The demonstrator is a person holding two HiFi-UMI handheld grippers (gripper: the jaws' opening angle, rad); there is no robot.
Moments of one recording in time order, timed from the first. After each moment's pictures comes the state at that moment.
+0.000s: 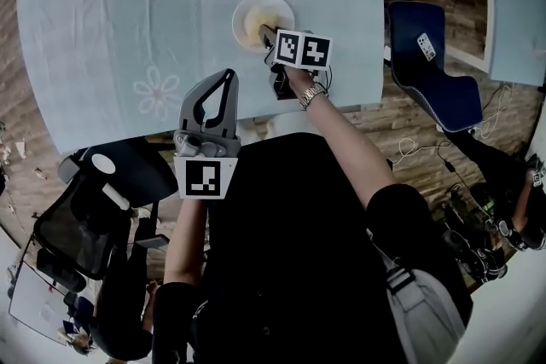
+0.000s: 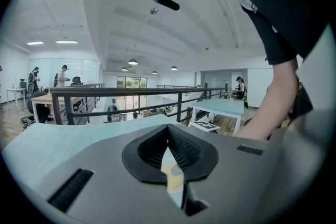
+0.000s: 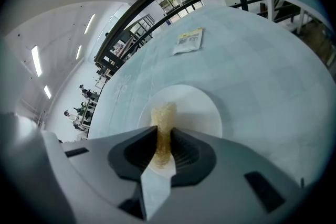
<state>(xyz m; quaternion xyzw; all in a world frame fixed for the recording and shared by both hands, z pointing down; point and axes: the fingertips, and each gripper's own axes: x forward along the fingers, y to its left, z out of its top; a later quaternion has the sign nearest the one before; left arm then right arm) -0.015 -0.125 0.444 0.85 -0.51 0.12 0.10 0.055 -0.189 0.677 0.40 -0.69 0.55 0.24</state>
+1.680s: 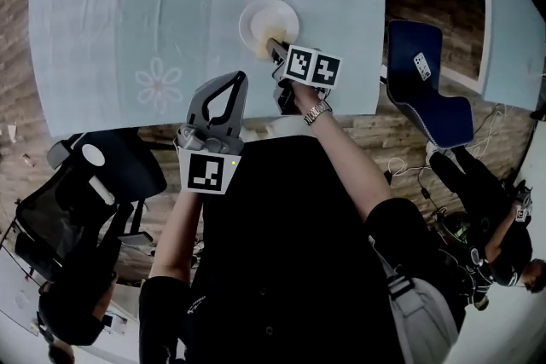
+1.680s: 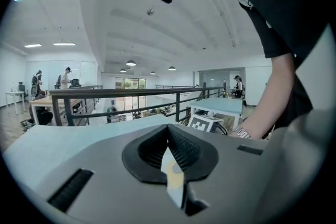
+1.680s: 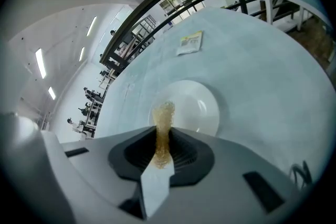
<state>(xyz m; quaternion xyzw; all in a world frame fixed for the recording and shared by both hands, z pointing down) -0.002 -0.109 0.443 0.86 -0.49 0.15 0.07 0.064 -0.165 0.654 0.39 -0.69 0.56 0.23</state>
